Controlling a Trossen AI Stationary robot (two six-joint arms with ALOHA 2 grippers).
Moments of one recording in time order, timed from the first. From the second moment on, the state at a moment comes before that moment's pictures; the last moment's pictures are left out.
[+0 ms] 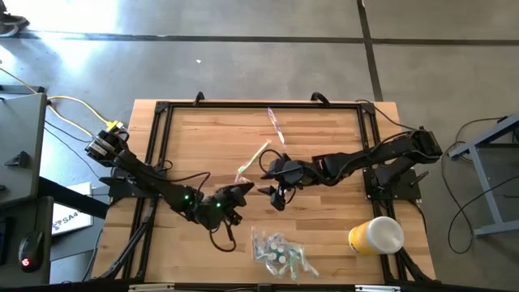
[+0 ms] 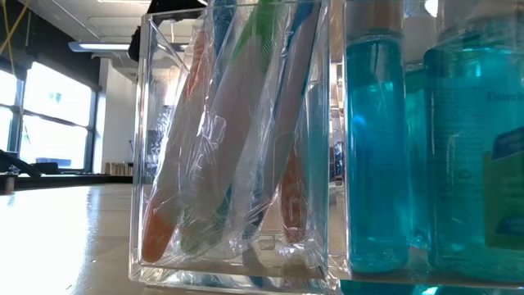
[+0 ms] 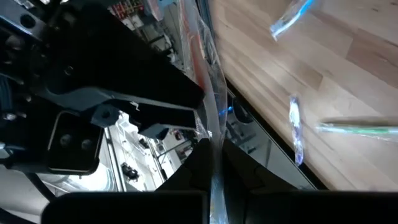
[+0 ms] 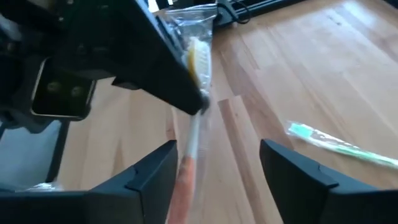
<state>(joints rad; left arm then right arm) -0.53 1.53 0.96 0.17 -1.08 1.57 0.19 1.58 1.18 -0.16 0.17 0.41</state>
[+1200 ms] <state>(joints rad) -0.50 1.53 0.96 0.20 -1.05 1.62 0.18 1.62 1.18 -0.14 0.05 0.37</state>
